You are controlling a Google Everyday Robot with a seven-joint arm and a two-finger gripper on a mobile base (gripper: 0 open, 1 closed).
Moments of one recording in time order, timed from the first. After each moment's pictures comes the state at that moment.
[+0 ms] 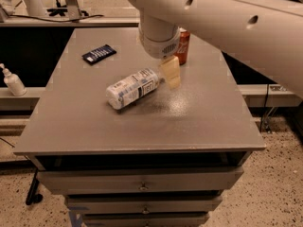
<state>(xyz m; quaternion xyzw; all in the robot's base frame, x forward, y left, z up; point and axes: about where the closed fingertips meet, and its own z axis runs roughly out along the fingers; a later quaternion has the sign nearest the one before) 0.617 -0.025 0.892 -0.84 0.49 -0.18 0.10</state>
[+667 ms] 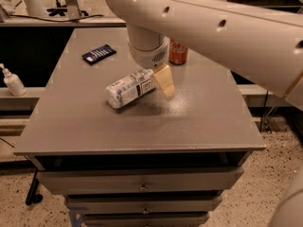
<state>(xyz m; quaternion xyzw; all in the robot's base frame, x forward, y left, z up) 0.601 -0.002 0.858 -0.88 0.45 -0.14 0.04</state>
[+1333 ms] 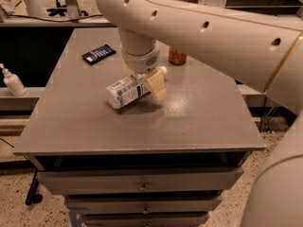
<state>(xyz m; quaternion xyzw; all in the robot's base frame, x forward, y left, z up) 0.597 0.014 0.839 -0.90 0.43 -0.11 0.02</state>
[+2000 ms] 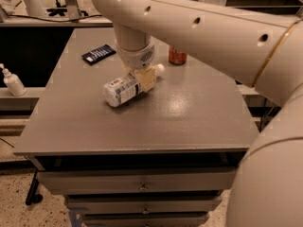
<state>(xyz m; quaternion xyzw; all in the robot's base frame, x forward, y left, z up) 0.609 0.027 0.845 -0.90 0.42 -0.11 0.03</state>
